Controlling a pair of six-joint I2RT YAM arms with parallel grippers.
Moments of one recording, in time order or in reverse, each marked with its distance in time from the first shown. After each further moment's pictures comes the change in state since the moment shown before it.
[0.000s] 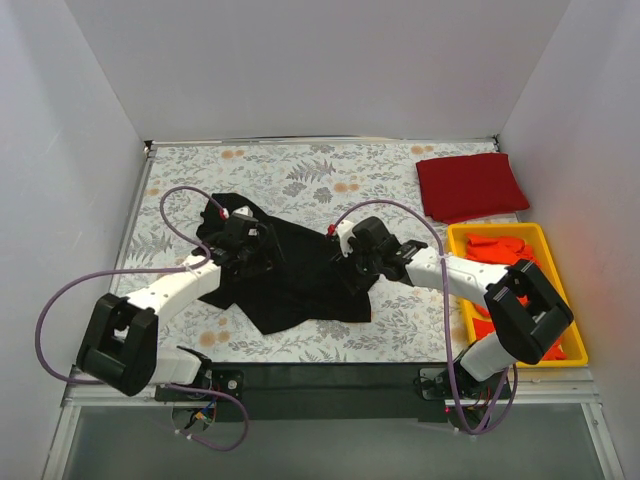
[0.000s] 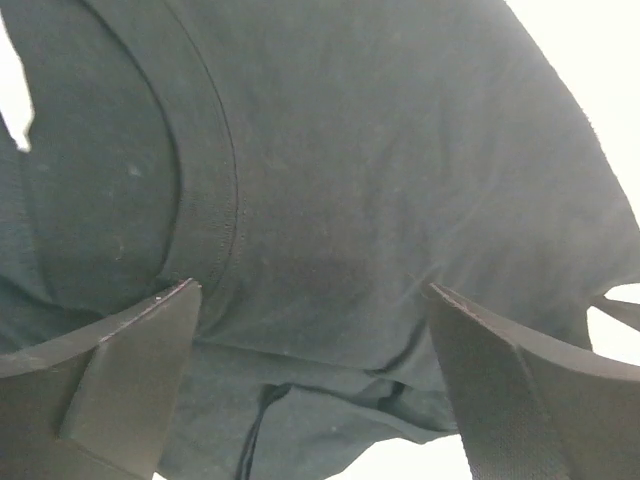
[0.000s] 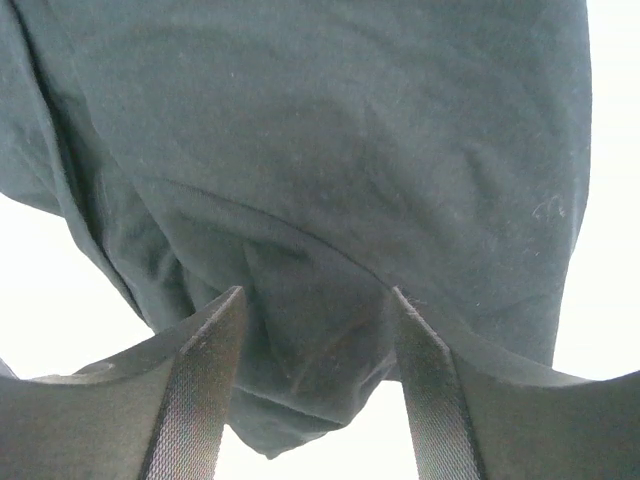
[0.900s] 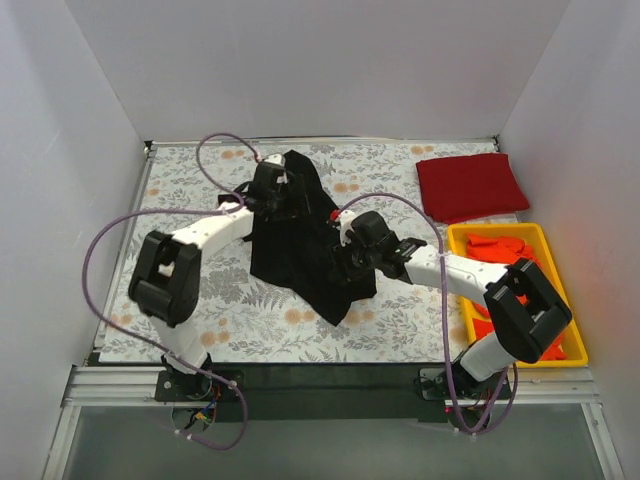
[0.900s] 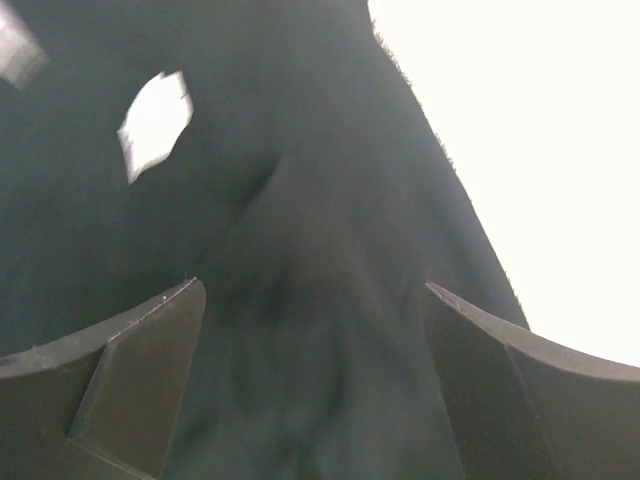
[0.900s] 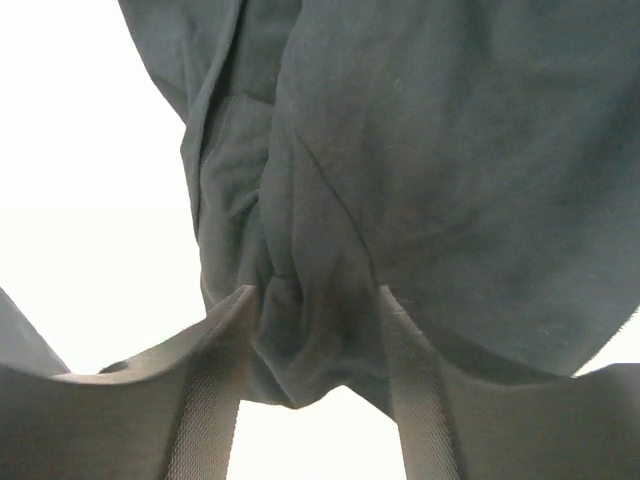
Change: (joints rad) left arm -0.021 0.557 0.577 0.141 -0.011 0.205; right arm -0.001 0.027 0.024 0.089 -0.034 0.218
